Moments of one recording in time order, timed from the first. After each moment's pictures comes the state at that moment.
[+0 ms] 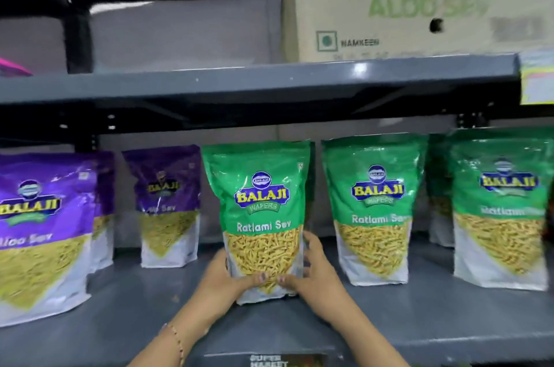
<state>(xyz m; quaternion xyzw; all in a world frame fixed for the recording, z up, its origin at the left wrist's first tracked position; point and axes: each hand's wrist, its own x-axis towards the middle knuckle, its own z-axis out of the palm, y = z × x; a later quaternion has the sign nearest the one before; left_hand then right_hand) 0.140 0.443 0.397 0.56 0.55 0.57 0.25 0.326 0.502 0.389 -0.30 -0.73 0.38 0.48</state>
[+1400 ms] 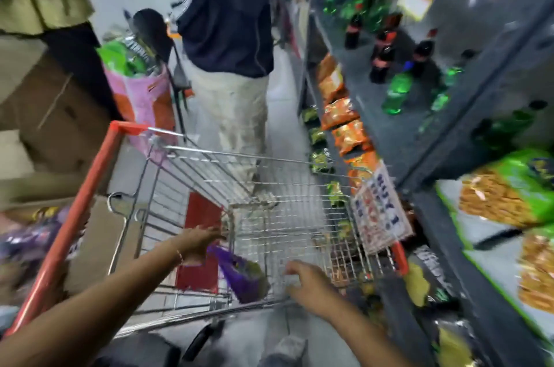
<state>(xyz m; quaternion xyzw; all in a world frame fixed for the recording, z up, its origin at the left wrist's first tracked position) -0.026 -0.163 0.003 -0.02 0.92 0.16 0.36 0.014 0.134 0.014 0.10 -0.87 0.36 -0.34</state>
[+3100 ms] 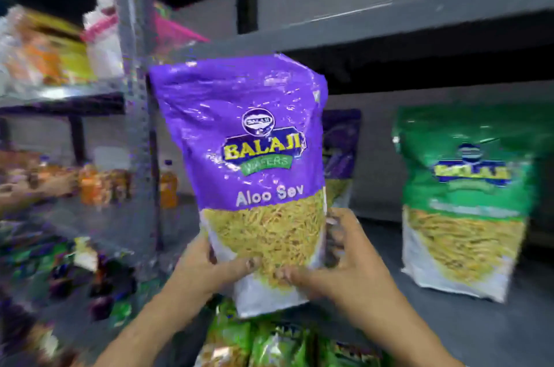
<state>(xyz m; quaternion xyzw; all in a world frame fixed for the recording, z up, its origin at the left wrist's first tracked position) -0.051 0.265 0.387 0.49 0.55 0.67 0.15 0.152 0.375 0.419 -0.08 -0.77 0.48 0.41</state>
